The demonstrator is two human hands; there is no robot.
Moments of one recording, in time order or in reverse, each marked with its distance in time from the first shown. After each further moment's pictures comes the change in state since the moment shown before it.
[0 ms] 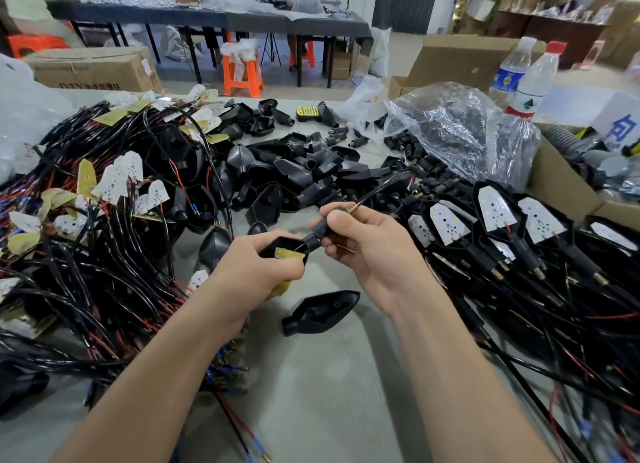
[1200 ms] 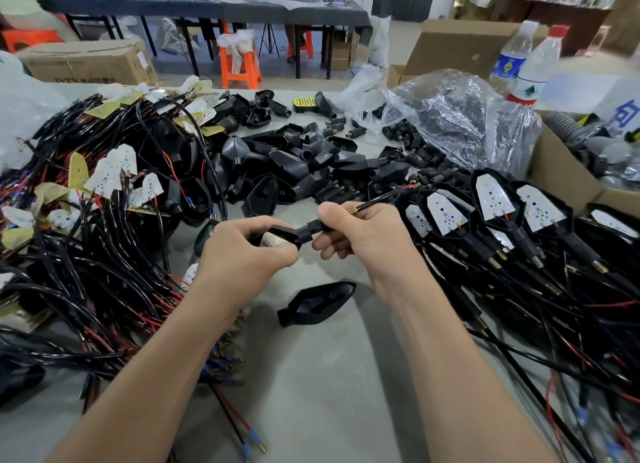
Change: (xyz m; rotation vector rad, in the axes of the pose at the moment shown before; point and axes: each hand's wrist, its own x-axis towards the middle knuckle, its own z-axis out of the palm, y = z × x) left_hand 0.004 -0.004 0.002 0.115 0.264 0.041; right_hand 0.002 0.004 -0.006 -0.339 0.065 -0.063
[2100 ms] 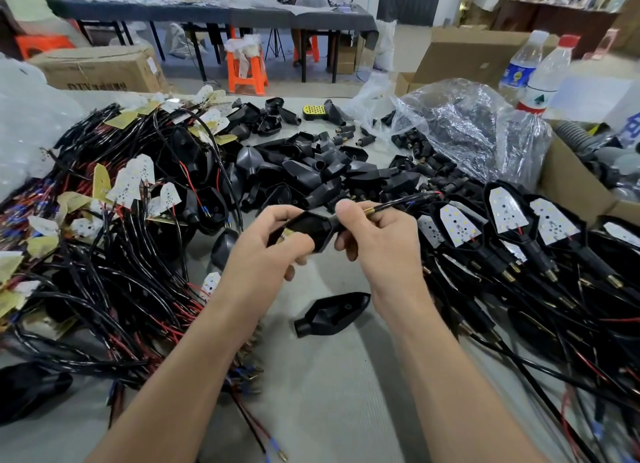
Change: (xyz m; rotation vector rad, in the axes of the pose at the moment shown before) left_hand -0.008 0.017 -0.001 -0.174 -0.080 0.030; right_hand 0.000 0.003 0.020 0.059 0.231 -0.153
